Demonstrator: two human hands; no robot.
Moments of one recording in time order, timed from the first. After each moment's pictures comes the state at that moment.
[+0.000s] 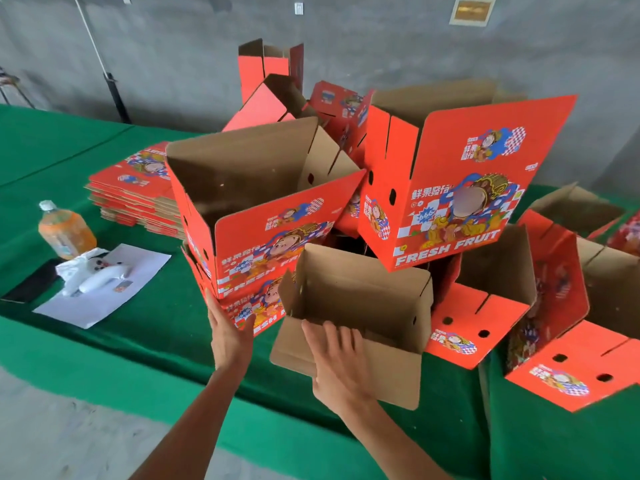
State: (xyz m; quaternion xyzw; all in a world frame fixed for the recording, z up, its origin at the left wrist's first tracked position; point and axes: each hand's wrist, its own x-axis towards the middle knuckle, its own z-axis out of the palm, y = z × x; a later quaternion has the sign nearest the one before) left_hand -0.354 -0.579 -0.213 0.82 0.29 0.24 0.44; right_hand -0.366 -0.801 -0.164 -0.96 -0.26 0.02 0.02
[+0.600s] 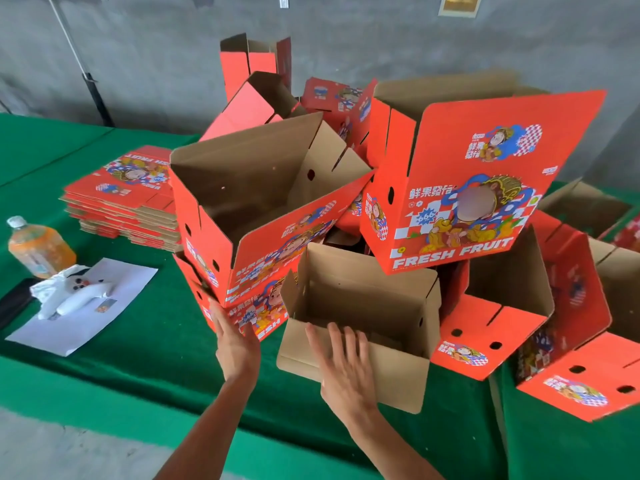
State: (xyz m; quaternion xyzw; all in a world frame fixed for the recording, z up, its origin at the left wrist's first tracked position) left_hand -0.309 -0.584 -0.230 0.82 0.32 0.25 0.40; right_hand -0.326 -0.794 -0.194 -0.97 -0.23 -0.01 0.02
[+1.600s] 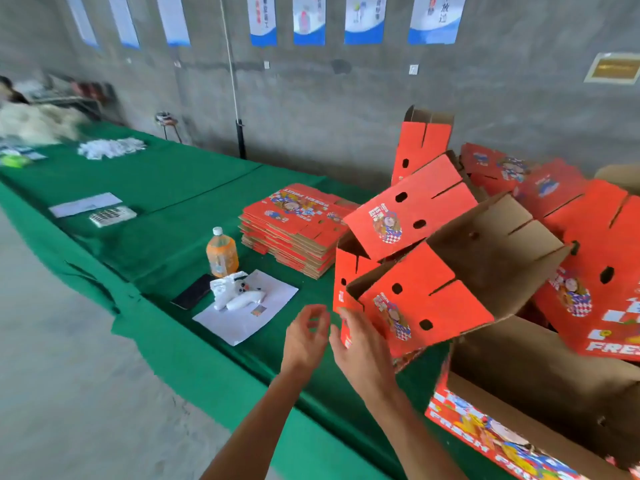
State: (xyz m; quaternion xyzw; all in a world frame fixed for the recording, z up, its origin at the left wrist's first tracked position) left_hand -0.378 -0.399 -0.128 0.78 0.22 0.26 0.52; right_hand -0.355 -0.531 -0.089 -0.85 -0.33 -0.18 0.36
